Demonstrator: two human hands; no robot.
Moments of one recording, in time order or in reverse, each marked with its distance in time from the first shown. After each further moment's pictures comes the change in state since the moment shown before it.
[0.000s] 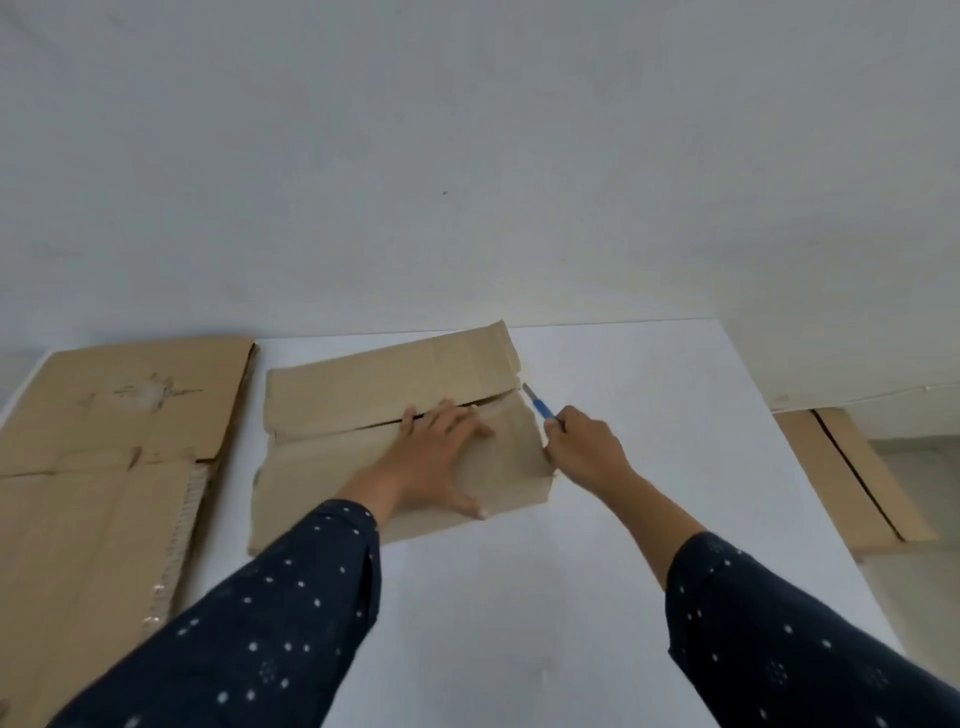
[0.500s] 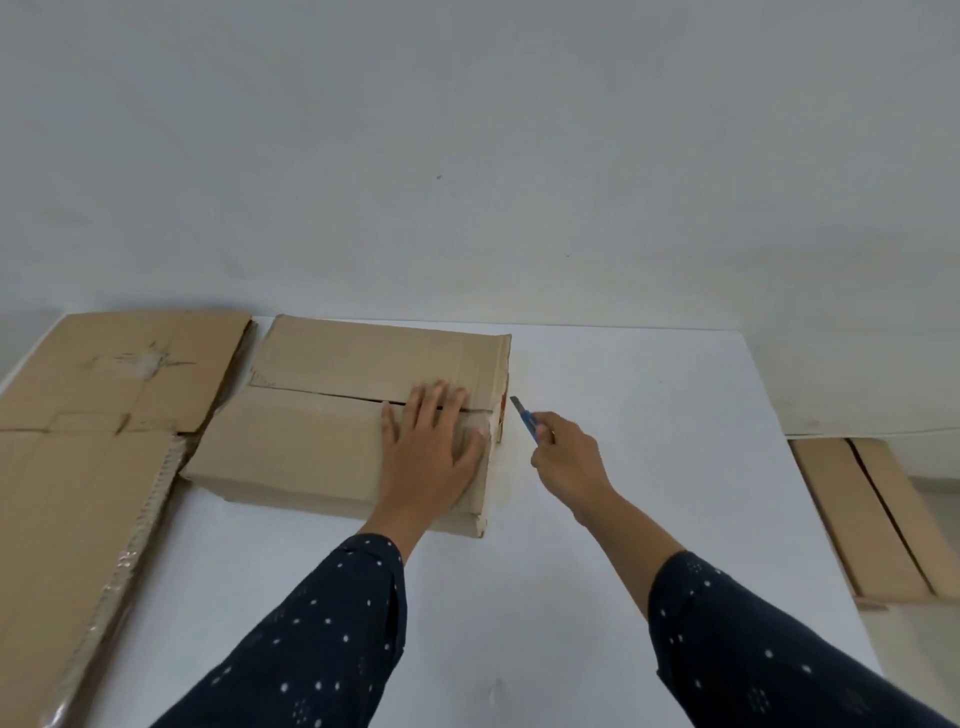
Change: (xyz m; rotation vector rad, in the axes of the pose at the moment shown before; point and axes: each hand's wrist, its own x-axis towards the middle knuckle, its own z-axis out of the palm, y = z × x) left_hand 0.029 0.045 0.046 -0.050 0.554 -0.369; right_hand 0.019 0.021 -0.002 0.245 -0.045 -0.079
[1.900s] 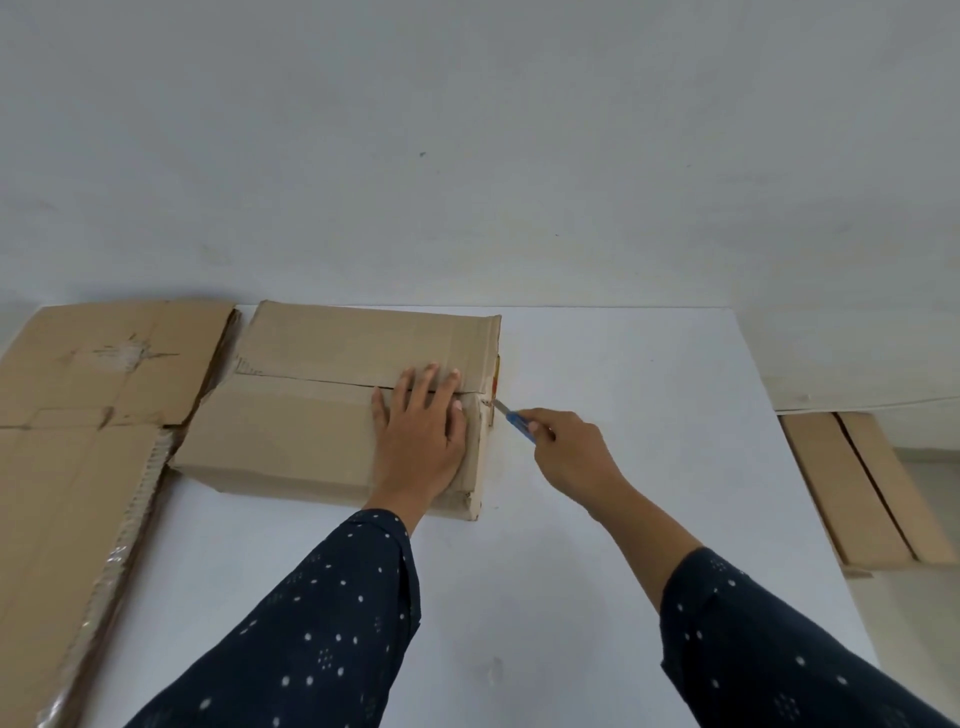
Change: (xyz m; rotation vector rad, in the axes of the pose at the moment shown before) left_hand 0.005 0.004 0.005 -0.007 0.055 -0.034; right_hand -0.013 0.011 -0.013 -0.095 -0.038 -0.093
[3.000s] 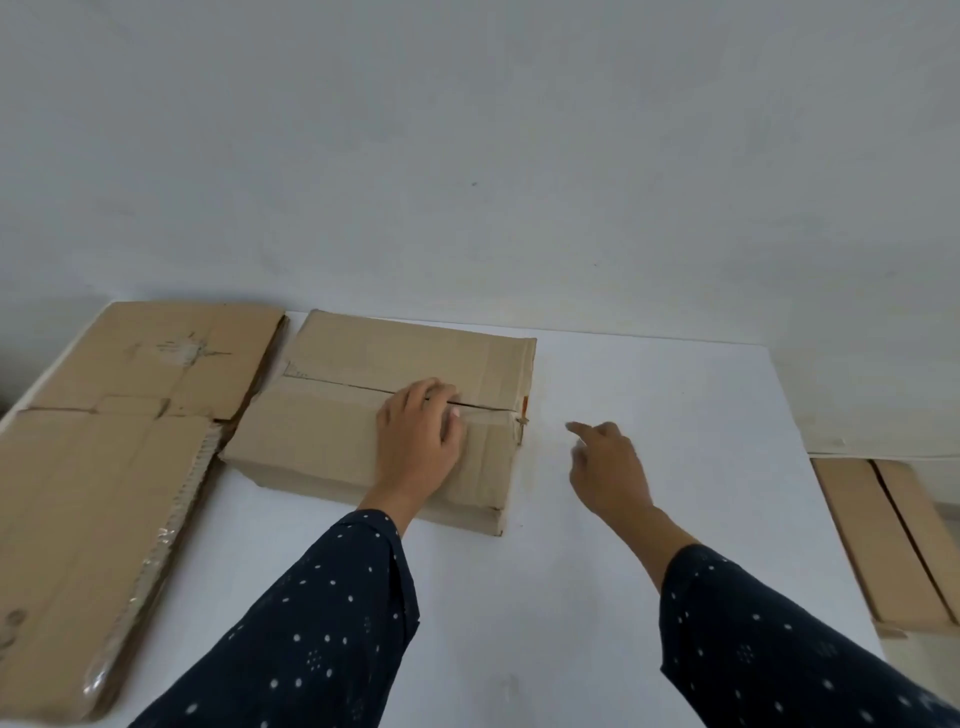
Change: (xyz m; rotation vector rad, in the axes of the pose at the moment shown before) left_hand 0.005 -0.032 -0.027 -0.120 0.140 -0.012; right_hand 0.024 0.026 0.010 -0.368 0.092 -0.011
